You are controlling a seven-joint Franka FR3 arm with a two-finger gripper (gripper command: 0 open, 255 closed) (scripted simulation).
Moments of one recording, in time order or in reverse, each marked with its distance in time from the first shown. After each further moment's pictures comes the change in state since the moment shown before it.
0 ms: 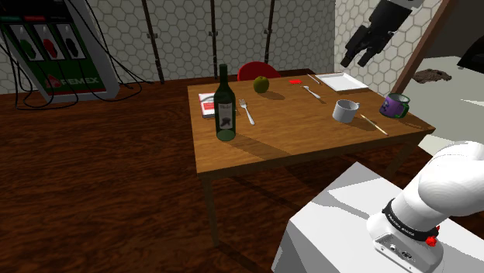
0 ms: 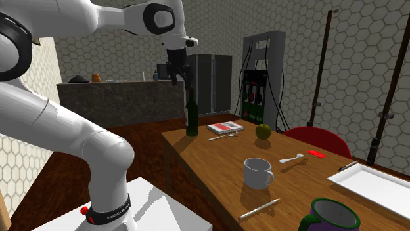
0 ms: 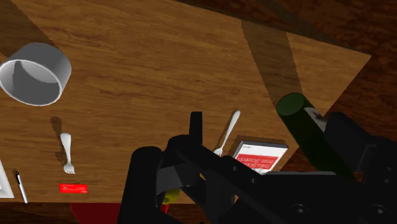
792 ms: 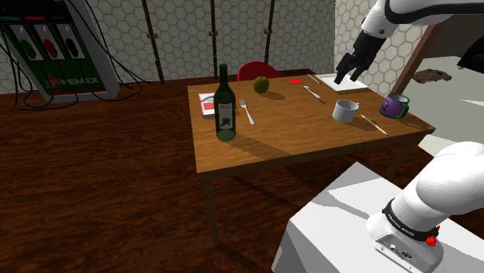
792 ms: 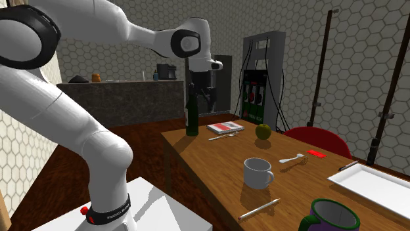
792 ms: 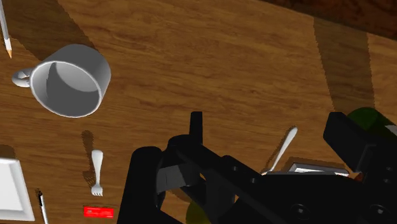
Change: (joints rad) arm -0.051 0.176 -0.121 -0.078 -0.100 0.167 -0.139
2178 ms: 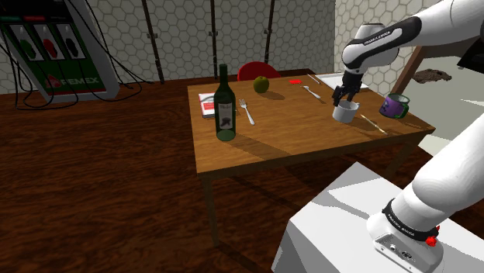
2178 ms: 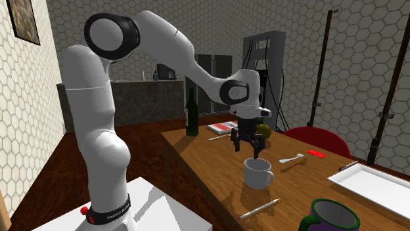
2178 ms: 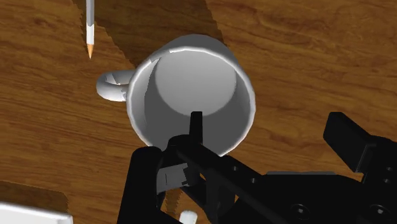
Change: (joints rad) arm -0.084 0.602 -0.232 0.118 -0.058 0.348 -0.274
